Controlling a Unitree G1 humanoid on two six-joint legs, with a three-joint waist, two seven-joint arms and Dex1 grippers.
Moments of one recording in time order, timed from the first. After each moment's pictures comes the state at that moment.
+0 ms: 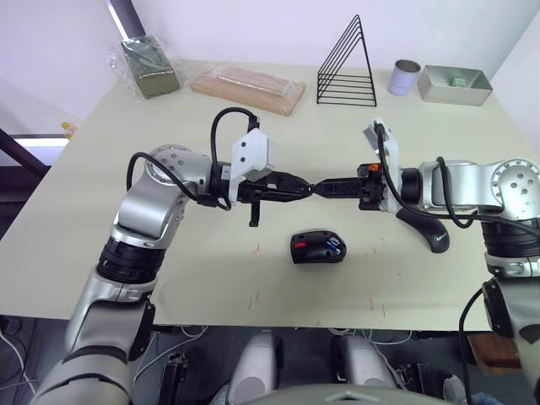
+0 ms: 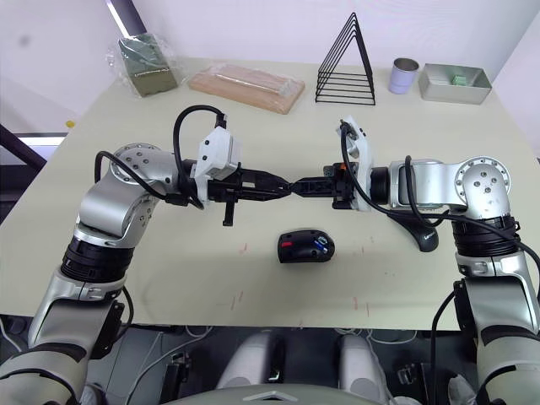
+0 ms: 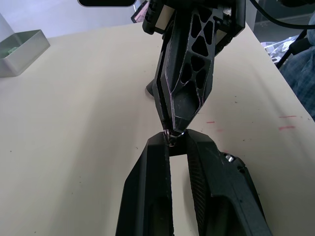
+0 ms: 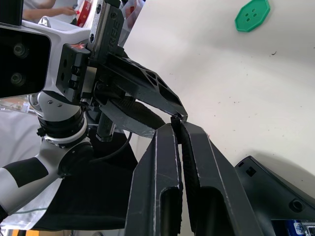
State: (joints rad) left arm -0.71 0.66 -0.17 -0.14 -0.36 0.44 -1.25; right arm -0.82 -0.57 0.05 0.06 1.95 1.33 -0.27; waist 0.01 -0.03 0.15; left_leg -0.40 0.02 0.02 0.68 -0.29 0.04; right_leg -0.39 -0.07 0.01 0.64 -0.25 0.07
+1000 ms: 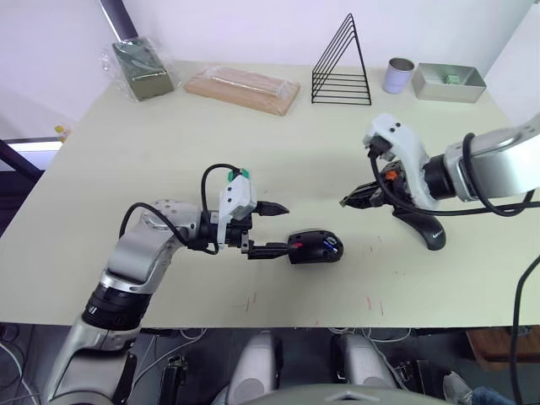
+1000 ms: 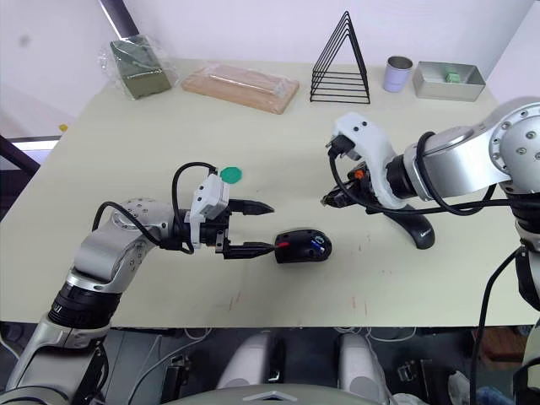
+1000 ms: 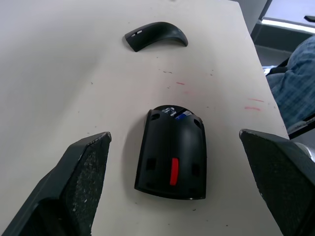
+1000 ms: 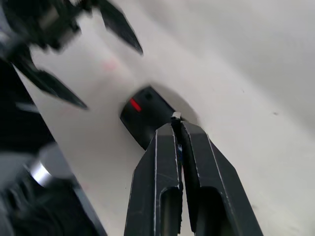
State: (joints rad) left arm -0.41 0.70 -0.13 -0.21 -0.43 0.52 -1.17; right arm -1.17 -0.91 0.37 -0.16 1.75 1.55 -0.16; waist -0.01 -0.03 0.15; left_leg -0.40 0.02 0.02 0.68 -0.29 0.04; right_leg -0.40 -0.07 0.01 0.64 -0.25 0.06
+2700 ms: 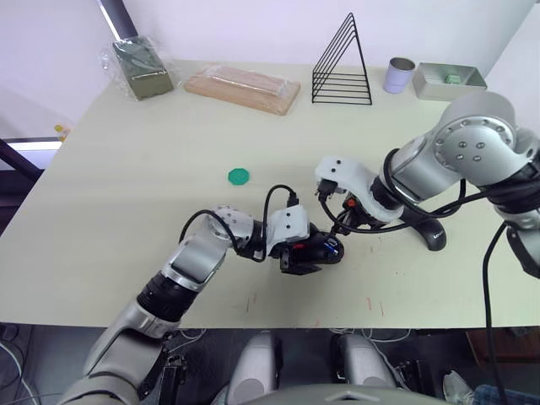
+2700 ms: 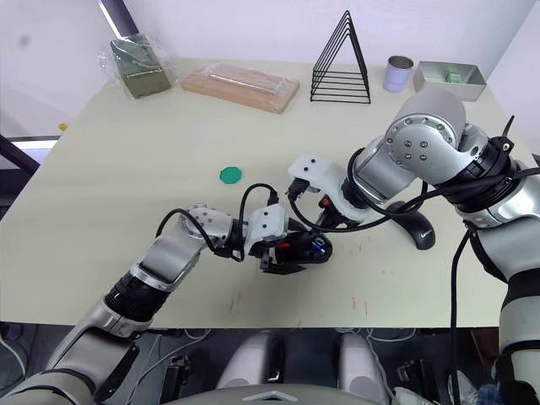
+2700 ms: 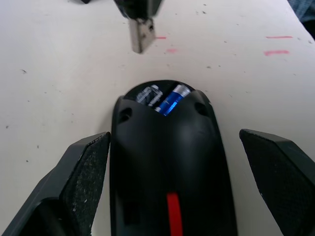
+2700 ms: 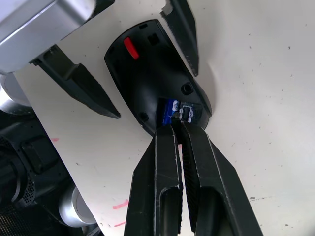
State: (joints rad) left arm -0.52 0.56 -0.44 -0.12 -0.10 0.43 -1.13; right arm -1.31 -0.73 0.69 -0.08 1.45 1.61 0.08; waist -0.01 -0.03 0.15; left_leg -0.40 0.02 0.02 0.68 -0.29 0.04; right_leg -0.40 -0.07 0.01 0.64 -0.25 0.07
